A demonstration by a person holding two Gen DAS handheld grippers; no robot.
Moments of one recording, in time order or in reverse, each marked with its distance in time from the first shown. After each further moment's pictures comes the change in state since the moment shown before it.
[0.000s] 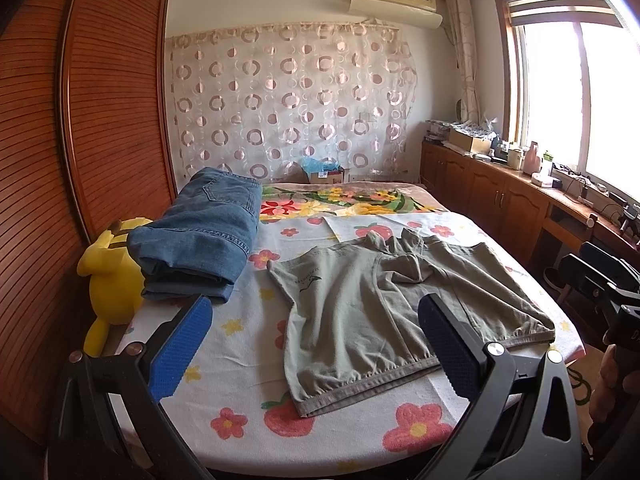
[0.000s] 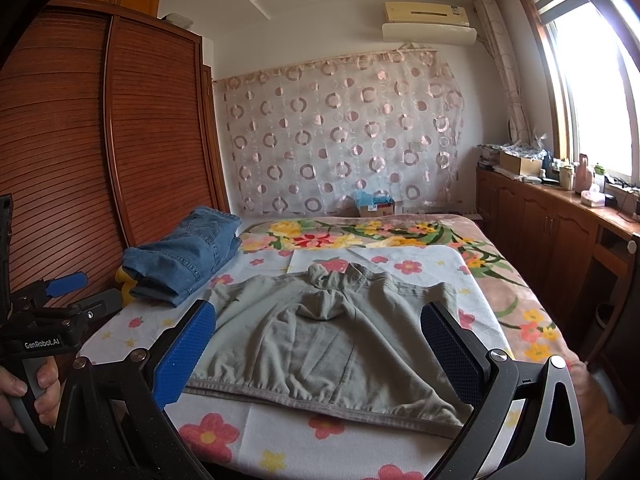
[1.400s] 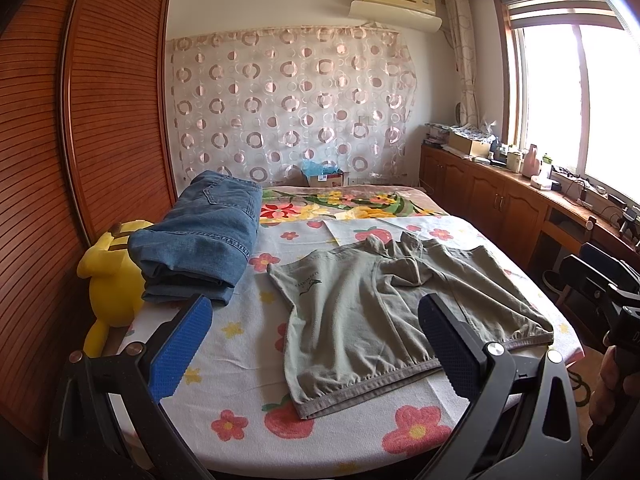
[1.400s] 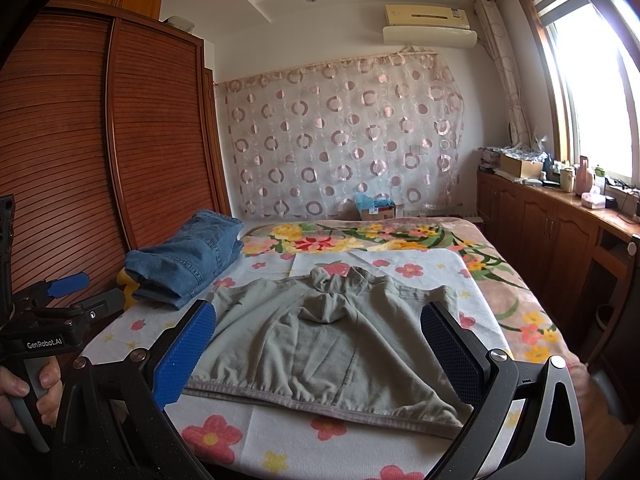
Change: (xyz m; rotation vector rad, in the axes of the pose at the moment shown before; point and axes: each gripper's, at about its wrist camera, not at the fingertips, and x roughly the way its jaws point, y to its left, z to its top) left arm -0.011 -0.003 0.005 -0.008 -0.015 -0.003; right arm -0.002 0.001 0.000 -0.003 -0.007 0.002
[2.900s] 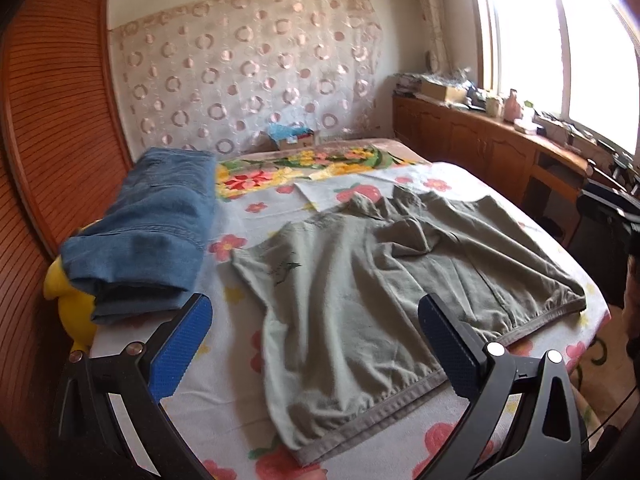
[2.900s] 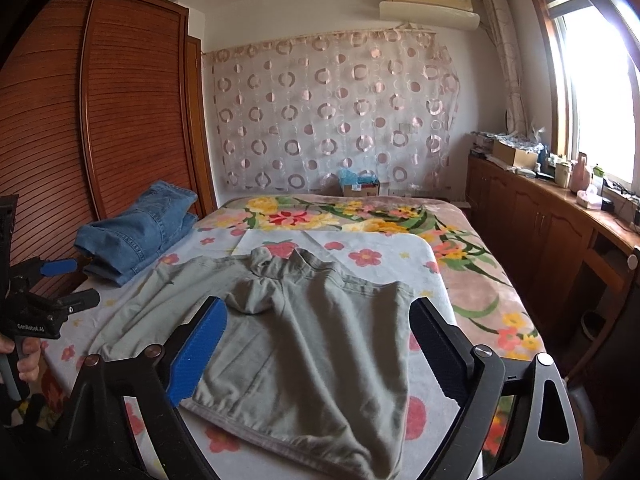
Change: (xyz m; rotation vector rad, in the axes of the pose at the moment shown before) left arm 0.098 -0.014 -0.002 0.143 0.160 -0.098; right arm 0.037 -0.040 0.015 -0.058 0.095 -0.043
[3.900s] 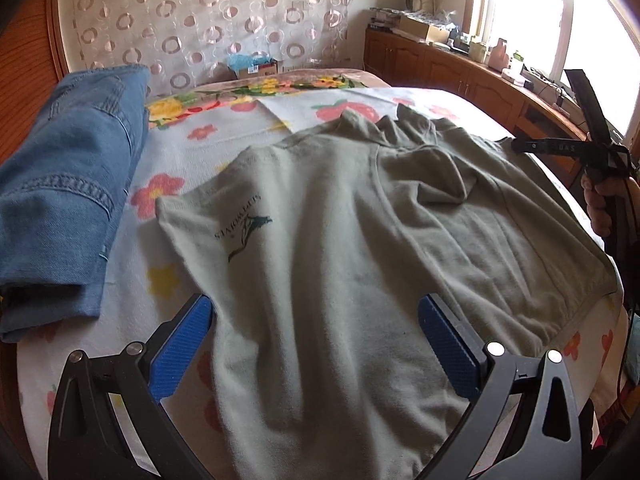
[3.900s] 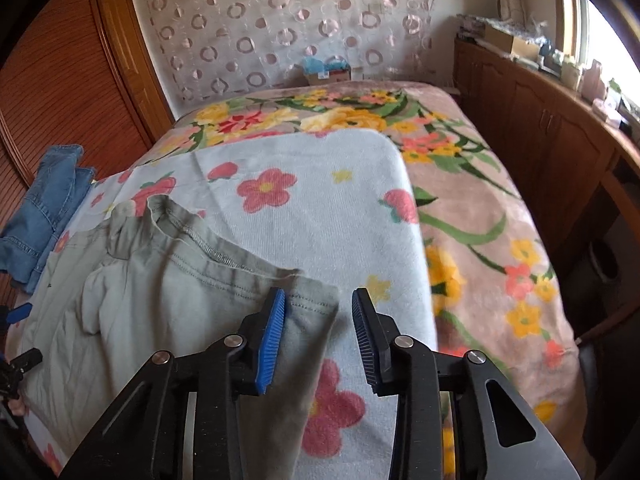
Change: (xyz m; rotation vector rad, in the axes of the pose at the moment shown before) left arm 0.110 0.017 -0.010 0.009 0.259 -0.142; right arm 0.111 -0.078 0.055 0.133 0.439 -0.017
